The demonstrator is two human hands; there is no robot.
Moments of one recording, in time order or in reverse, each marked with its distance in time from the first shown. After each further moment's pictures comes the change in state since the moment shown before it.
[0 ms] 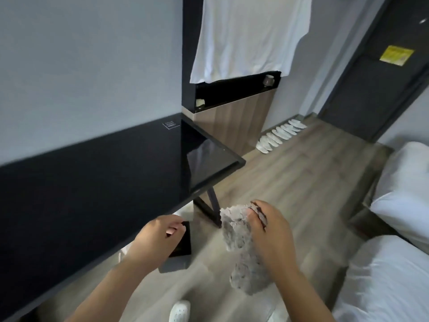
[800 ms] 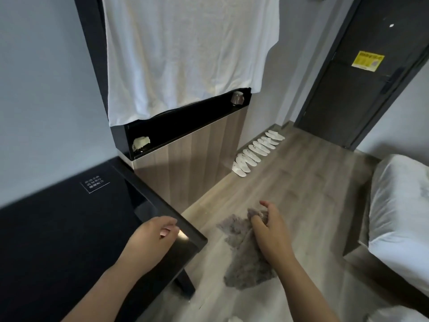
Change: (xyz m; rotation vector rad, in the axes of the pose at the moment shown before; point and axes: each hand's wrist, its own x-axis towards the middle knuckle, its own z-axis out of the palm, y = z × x) left_hand 0.428 0.178 0.127 0.053 -0.258 0.159; right_hand 0.395 0.162 -0.052 0.202 0.109 0.411
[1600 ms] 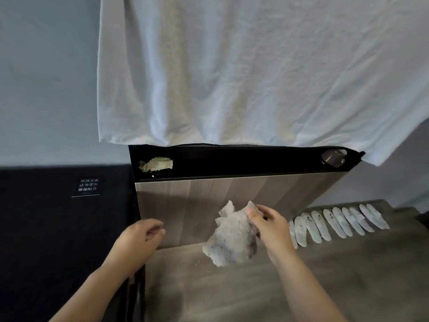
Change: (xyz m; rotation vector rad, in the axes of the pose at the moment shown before) left_hand 0.332 0.035 0.035 -0.101 0.507 -0.457; right_hand 0.489 -0.040 0.104 0.263 -0.579 -0.037
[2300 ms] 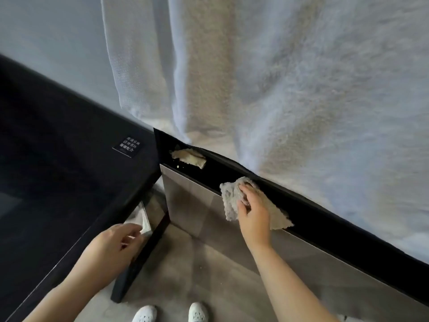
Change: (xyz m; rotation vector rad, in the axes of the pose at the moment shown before) left_hand 0.069 0.080 0.068 -0.058 0.441 -0.520; right_hand 0.288 -0.014 0.096 -0.422 -0.501 -0.767
